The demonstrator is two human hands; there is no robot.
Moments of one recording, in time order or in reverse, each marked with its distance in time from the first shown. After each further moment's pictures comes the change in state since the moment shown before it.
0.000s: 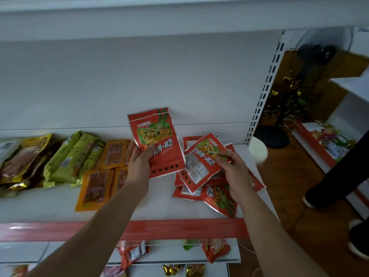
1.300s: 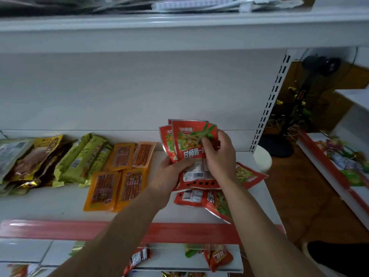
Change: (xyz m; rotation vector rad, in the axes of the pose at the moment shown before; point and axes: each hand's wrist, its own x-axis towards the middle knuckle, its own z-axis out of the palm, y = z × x) left_hand -0.043 0.010 0.031 0.073 -0.352 -0.110; right_hand -0.004 -0.047 0.068 -0.460 0.100 -0.546
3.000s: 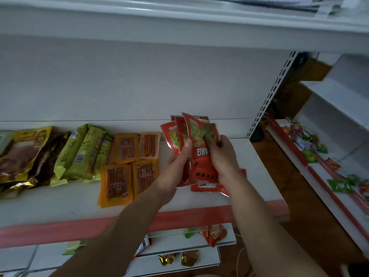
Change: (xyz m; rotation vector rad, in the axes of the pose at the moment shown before) left_hand -0.021 0.019 -0.045 -0.039 -0.297 -0.012; right_hand -0.038 -0.044 0.033 0.141 0.025 0.441
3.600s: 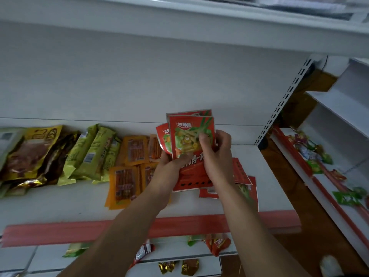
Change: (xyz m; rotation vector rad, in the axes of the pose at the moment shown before) left_hand -0.003 -0.003 -0.040 -0.094 0.218 0.005; right_hand -0.014 0.001 0.038 -0.061 0.033 -0.229
